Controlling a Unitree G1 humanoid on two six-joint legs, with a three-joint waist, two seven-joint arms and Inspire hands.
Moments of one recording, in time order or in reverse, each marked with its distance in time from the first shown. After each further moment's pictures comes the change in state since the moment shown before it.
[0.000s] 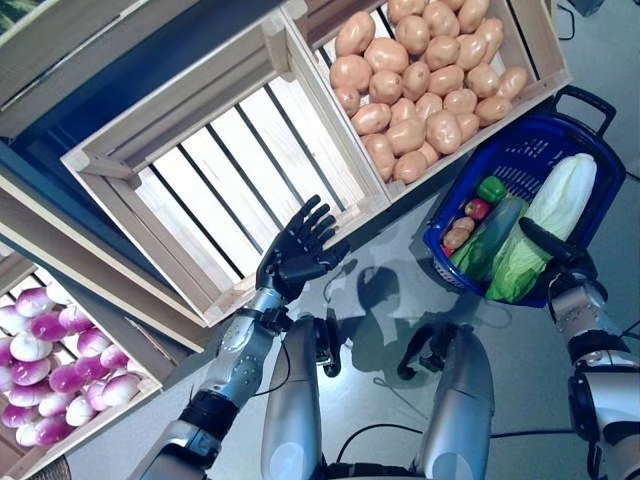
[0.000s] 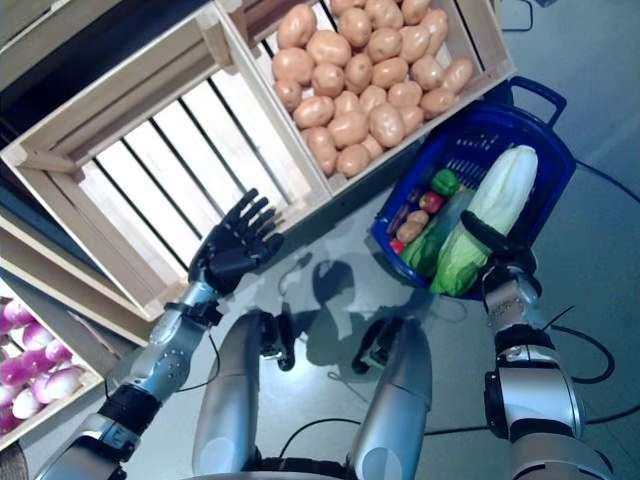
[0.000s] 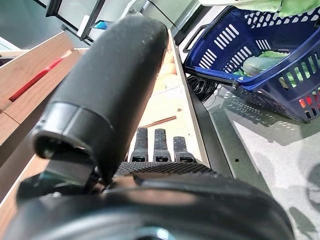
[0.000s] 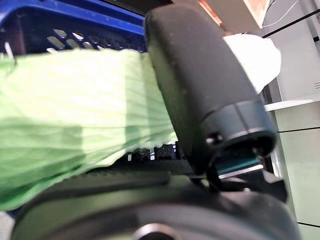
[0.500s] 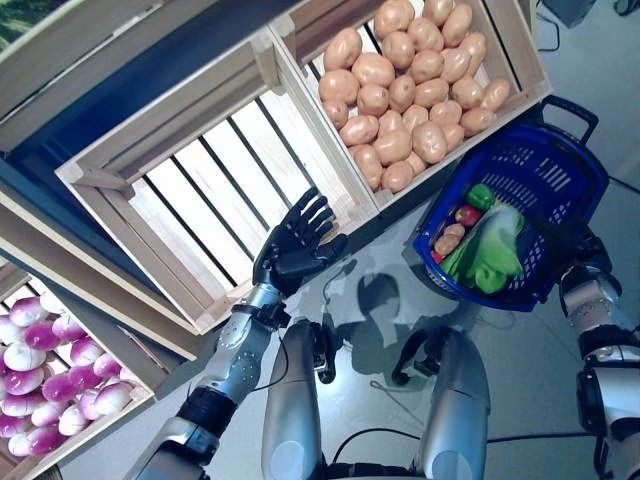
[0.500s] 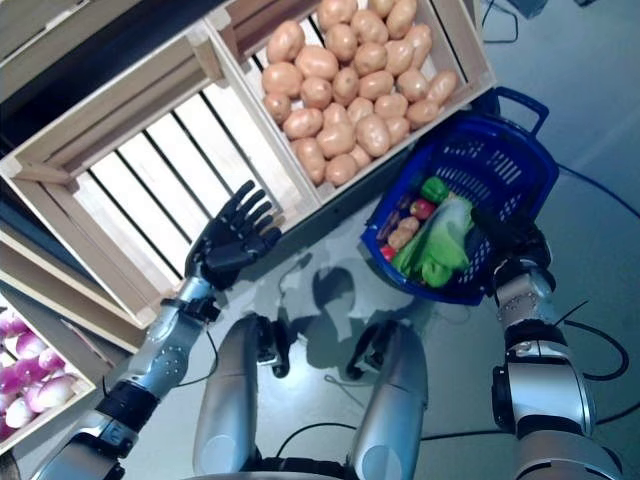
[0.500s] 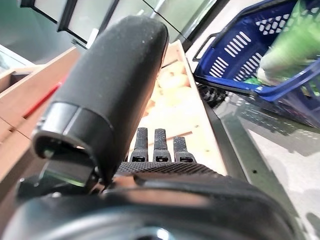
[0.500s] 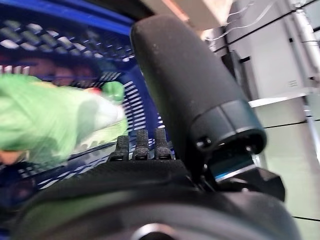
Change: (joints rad) left arm -0.010 0.020 0.000 -0.005 -0.005 -0.009 -0.024; right arm -0.007 -0.043 -0.032 0.005 0.000 -0.001 0.005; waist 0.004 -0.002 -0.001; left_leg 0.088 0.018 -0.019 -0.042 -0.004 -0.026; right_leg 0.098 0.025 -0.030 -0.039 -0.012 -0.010
